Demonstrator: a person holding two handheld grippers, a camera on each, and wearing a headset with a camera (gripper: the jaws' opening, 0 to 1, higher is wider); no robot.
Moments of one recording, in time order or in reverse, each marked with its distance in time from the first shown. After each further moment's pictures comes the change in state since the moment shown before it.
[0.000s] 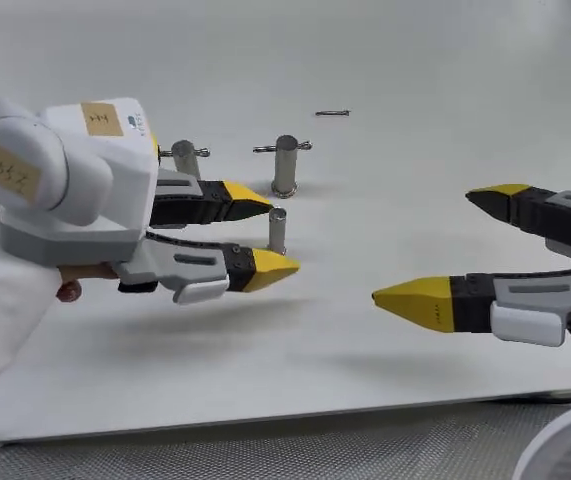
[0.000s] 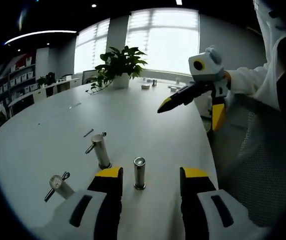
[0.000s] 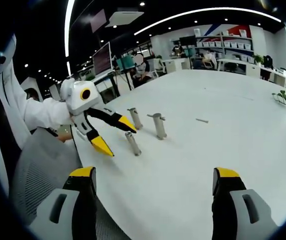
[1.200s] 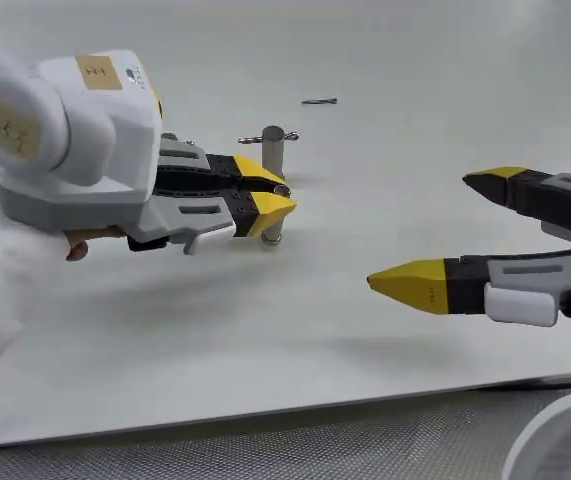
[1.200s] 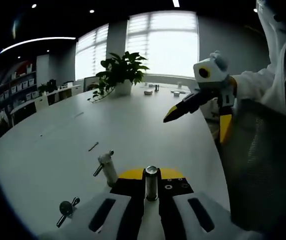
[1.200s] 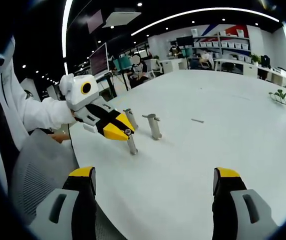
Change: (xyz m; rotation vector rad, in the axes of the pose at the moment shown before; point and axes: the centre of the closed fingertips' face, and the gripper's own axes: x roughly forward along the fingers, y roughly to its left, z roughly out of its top) left arm 0.015 0.016 0.023 0.050 -0.041 0.030; right arm 0.000 -0.002 0.003 0.010 -0.004 -0.028
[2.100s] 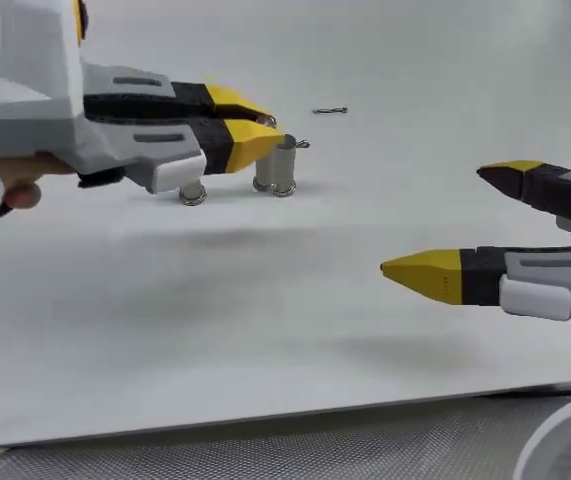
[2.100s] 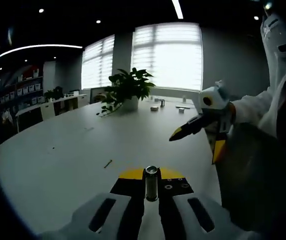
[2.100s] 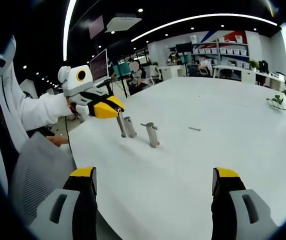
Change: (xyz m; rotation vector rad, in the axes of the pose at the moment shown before) left arm -0.033 0.016 0.045 -0.029 -0.095 0.043; right arm -0.006 -0.010 0.009 -0.010 -0.060 -0.020
